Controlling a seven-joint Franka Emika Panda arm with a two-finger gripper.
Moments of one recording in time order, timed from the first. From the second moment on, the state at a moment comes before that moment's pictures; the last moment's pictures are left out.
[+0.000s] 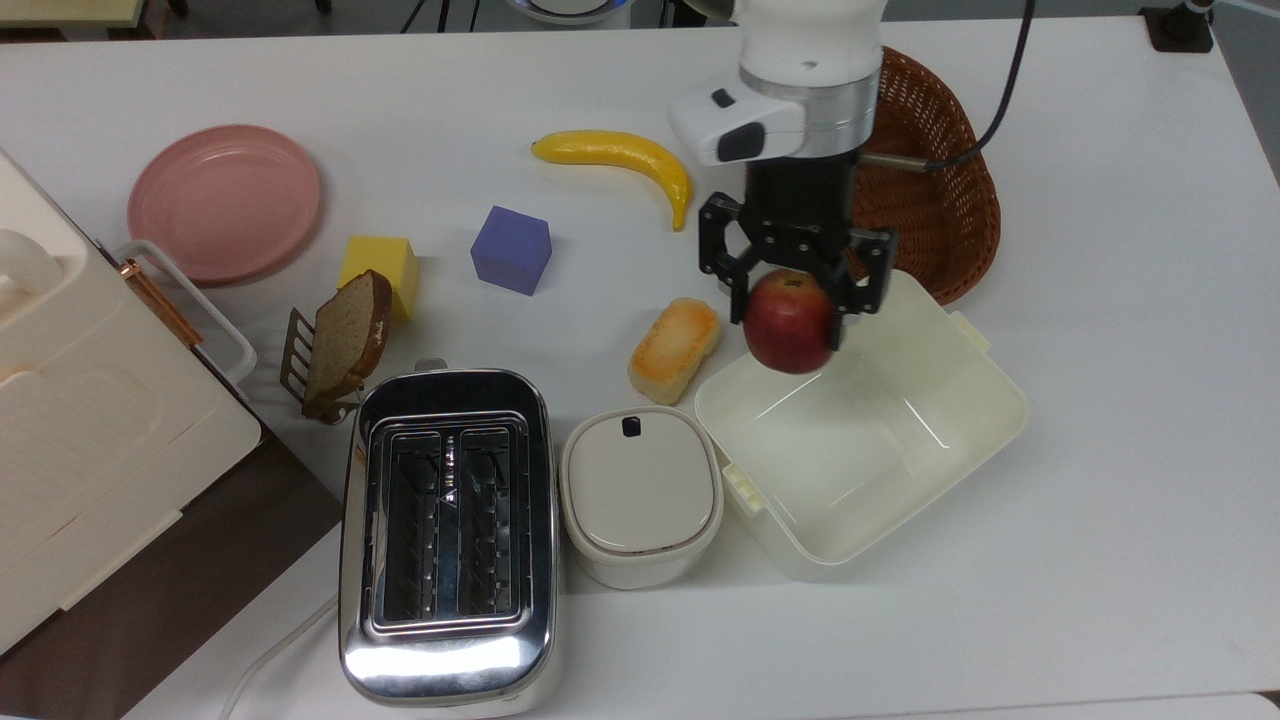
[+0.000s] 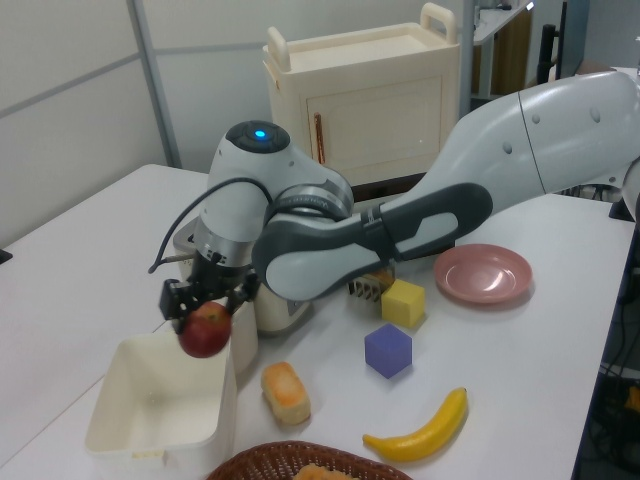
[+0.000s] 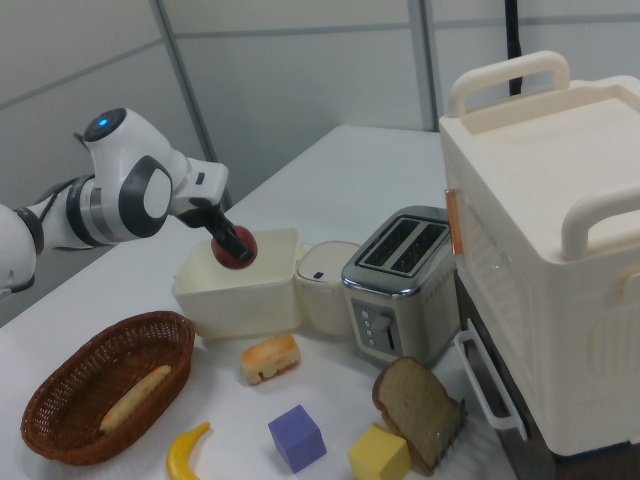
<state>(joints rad) 0.10 0.36 0.24 -1.57 -0.26 2.38 0.88</state>
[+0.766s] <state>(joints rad) 0.11 0.44 0.25 -1.57 -0.44 2.58 0.88</state>
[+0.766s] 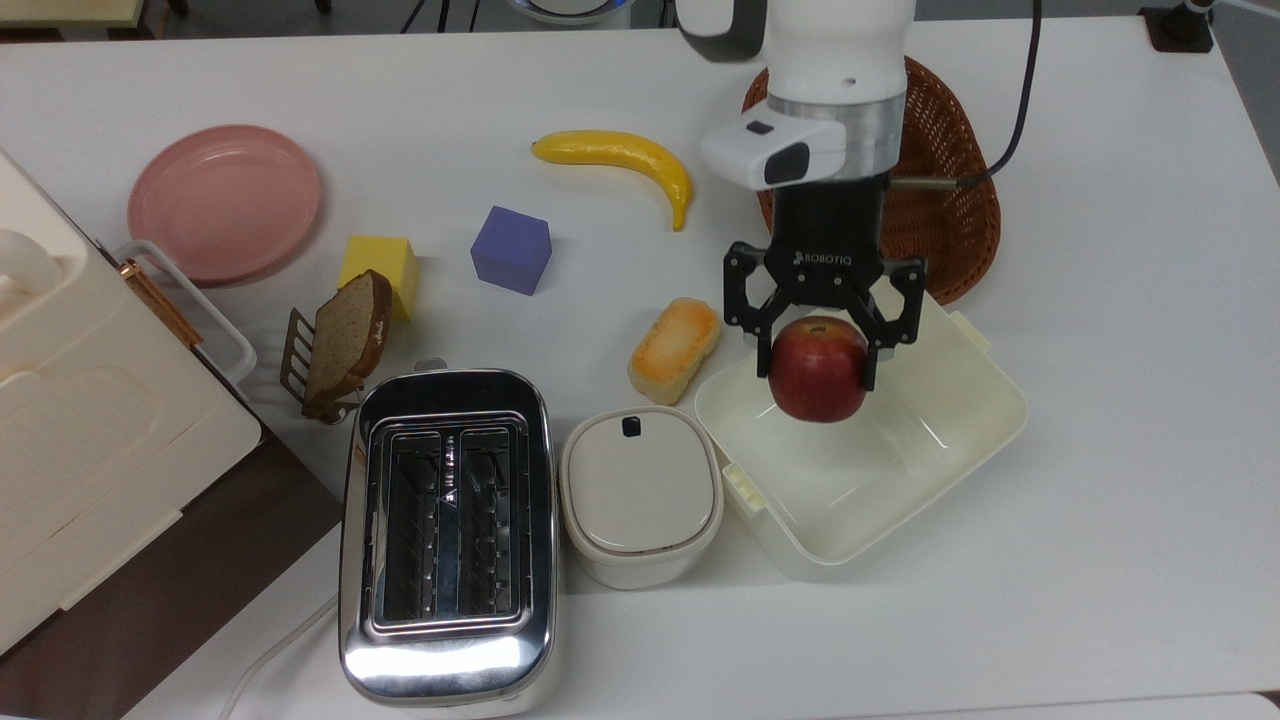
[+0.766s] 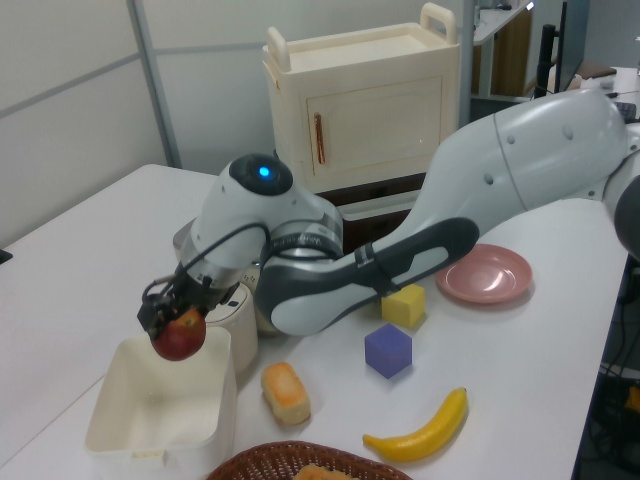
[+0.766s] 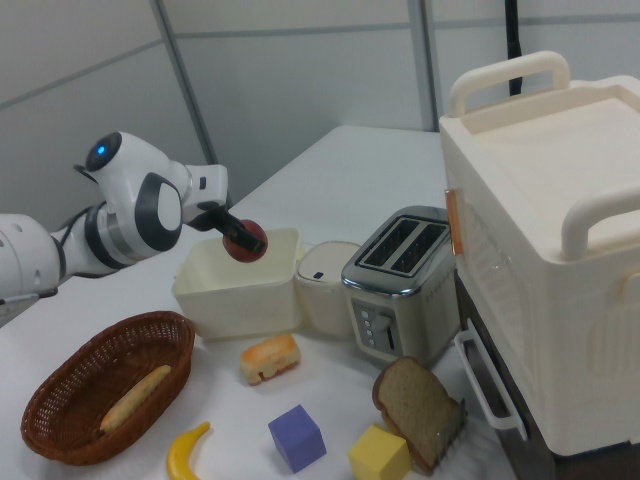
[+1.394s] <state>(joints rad) 0.11 0.50 0.26 -1.57 -0.50 2.61 0.87</state>
